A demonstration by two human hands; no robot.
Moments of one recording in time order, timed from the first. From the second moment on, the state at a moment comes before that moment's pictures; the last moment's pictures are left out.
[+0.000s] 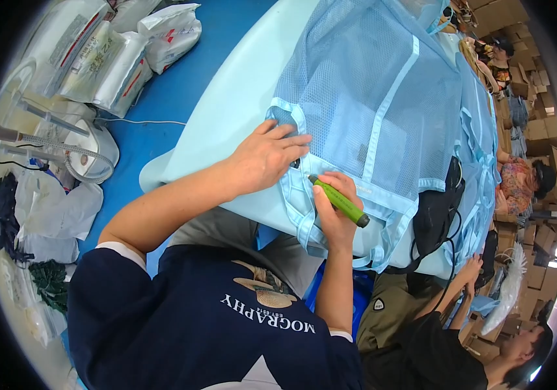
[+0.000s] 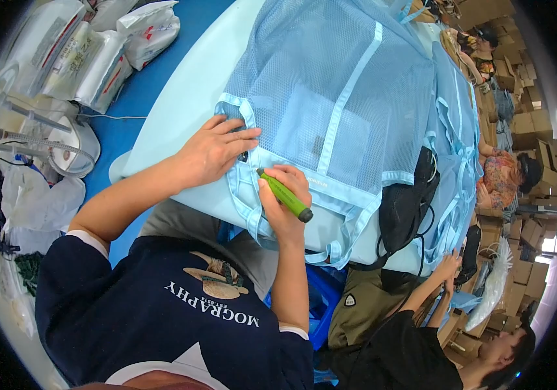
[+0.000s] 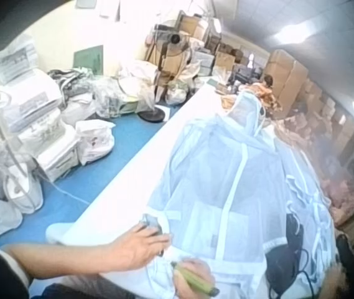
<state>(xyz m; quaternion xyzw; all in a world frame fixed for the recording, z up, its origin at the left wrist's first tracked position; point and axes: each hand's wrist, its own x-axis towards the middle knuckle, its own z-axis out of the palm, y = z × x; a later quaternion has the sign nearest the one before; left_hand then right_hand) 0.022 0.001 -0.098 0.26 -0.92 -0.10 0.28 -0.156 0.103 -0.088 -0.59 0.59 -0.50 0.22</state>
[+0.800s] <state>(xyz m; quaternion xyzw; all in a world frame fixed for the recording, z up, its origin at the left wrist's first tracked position) 0.021 0.002 -0.098 0.27 -0.92 -0.10 0.27 -0.157 0.101 -0.091 -0.54 0.62 -0.53 0.19</state>
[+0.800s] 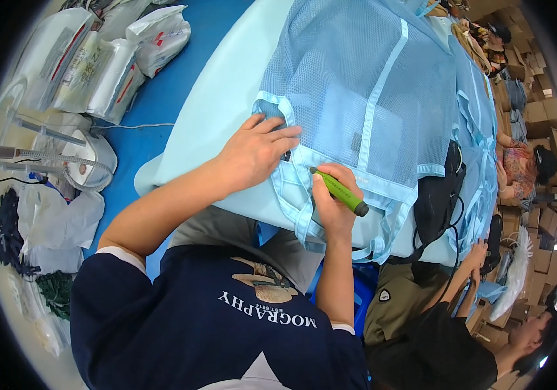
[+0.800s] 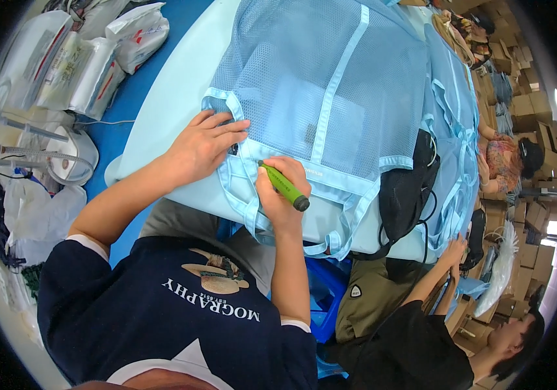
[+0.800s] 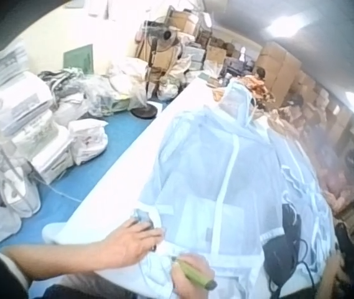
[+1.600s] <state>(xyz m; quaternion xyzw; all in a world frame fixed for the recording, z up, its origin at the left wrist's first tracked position) 0.021 0.001 -0.097 0.28 -0.91 -0.11 0.27 -0.153 0.098 -0.090 -0.58 0.59 -0.53 0.18</state>
